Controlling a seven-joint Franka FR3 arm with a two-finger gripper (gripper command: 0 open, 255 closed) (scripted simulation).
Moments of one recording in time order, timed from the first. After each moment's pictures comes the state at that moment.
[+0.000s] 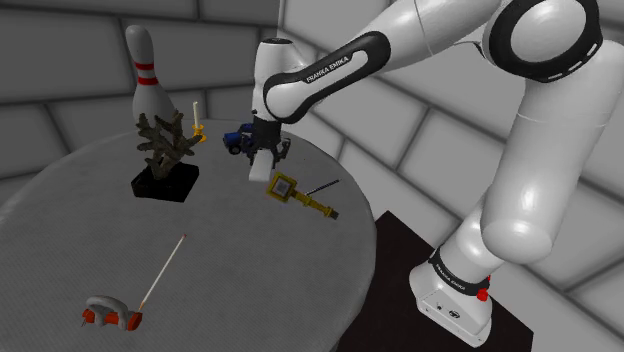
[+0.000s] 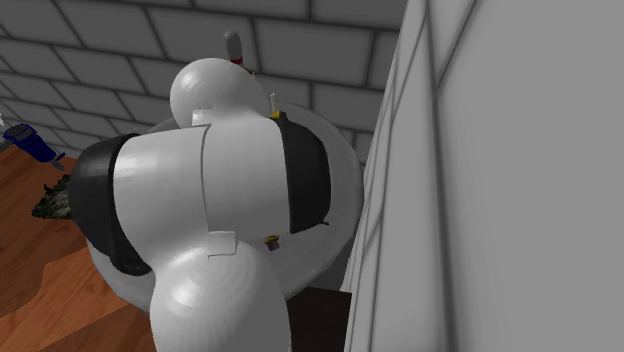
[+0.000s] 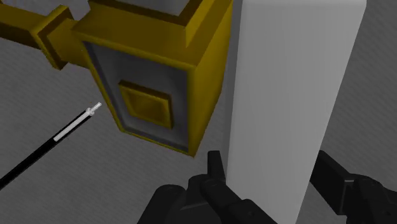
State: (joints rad) arm 0.11 0.30 0.21 -2.02 -0.06 2.33 1.11
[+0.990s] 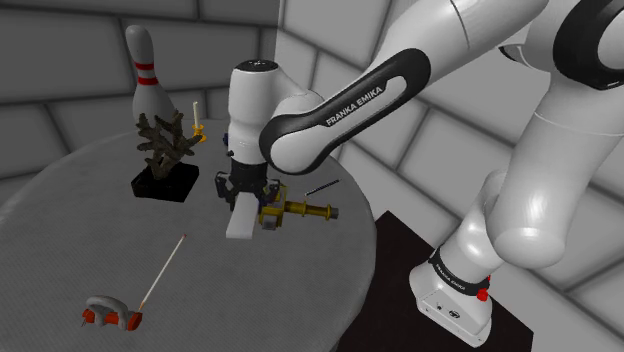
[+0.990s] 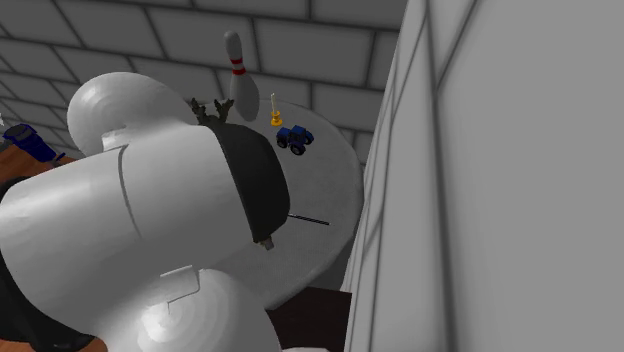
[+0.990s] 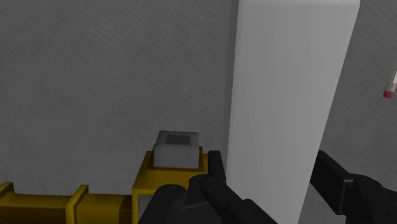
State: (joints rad) arm 0.30 0.19 0.32 -2.19 -0.07 2.39 1.43
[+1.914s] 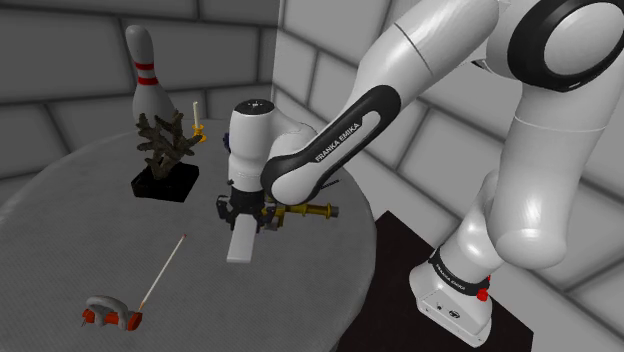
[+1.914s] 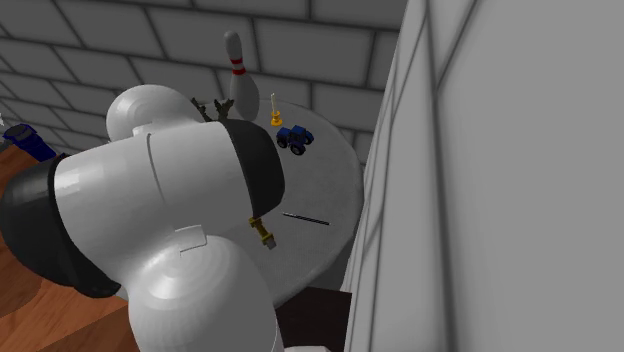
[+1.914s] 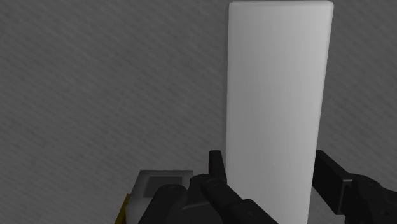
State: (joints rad) arm 0.33 0.32 0.29 -2.22 -0.14 2.55 1.49
